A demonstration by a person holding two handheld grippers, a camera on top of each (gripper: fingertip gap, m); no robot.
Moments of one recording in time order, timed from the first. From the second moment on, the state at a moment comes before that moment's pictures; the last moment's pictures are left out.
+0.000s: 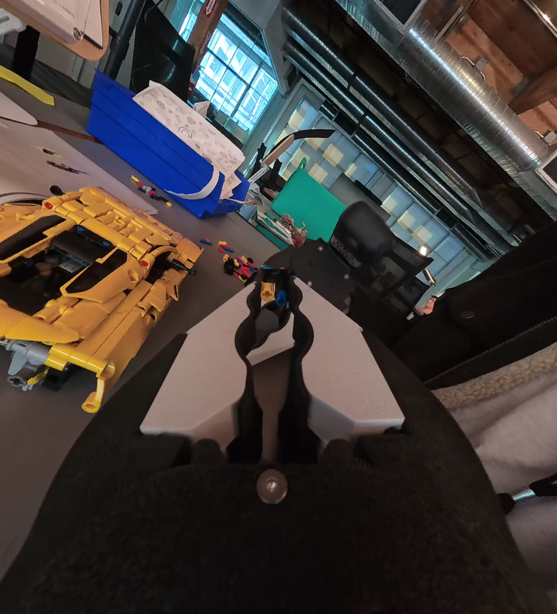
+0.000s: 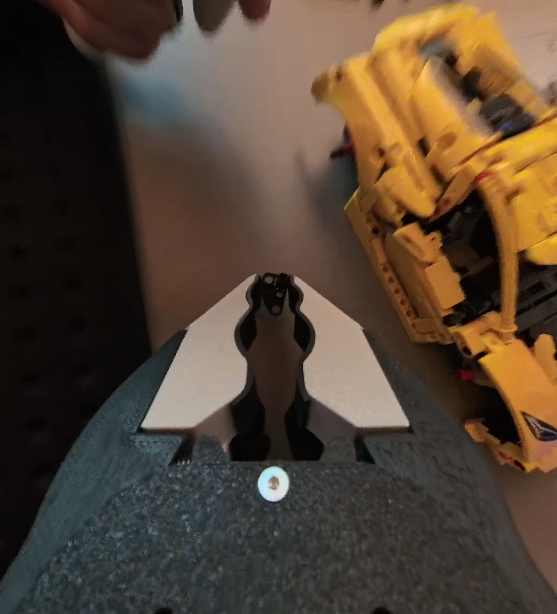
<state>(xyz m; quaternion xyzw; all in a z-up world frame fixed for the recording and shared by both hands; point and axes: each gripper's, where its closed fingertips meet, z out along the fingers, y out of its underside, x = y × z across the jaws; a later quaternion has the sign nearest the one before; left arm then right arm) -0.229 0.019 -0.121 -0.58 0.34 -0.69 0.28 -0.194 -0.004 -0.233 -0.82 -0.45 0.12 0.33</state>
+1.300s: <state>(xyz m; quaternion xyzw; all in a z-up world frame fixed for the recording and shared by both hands) -0.231 0.017 -0.099 -0.54 0.31 -0.72 0.30 -0.230 0.019 -0.099 -0.61 -0.21 0.53 0.55</state>
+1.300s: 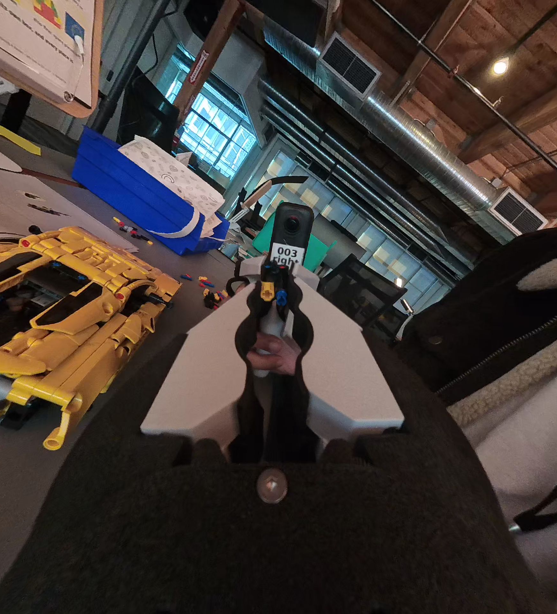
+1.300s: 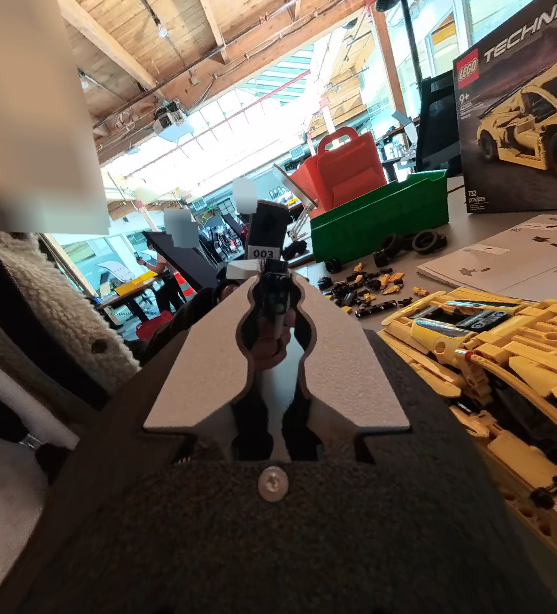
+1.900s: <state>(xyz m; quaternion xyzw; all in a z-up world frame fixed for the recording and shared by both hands) -0.224 0.015 -0.095 -0.53 0.28 -0.74 0.29 -0.227 0.019 -0.096 -0.59 -0.17 0.57 0.55</state>
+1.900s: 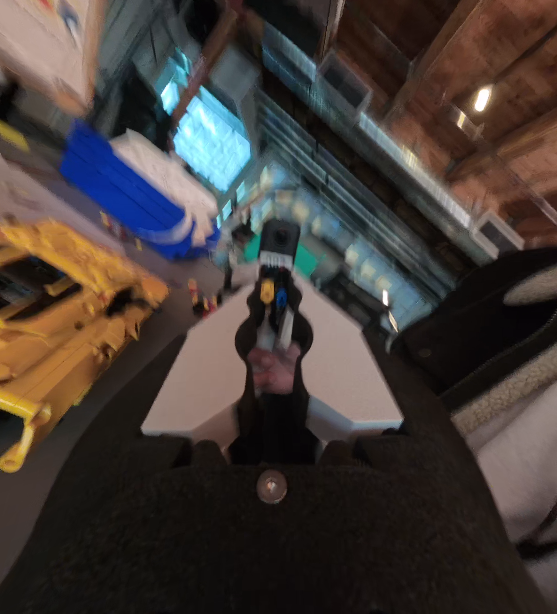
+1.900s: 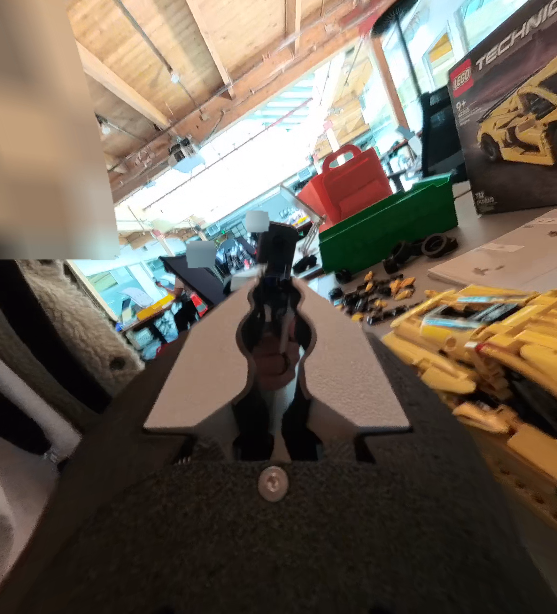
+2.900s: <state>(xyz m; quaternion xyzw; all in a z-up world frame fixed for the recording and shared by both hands) -0.227 0.044 -0.114 -0.48 0.52 -0.16 0.69 -0.223 0.038 -0.113 -0.71 -0.18 0.30 0.61</state>
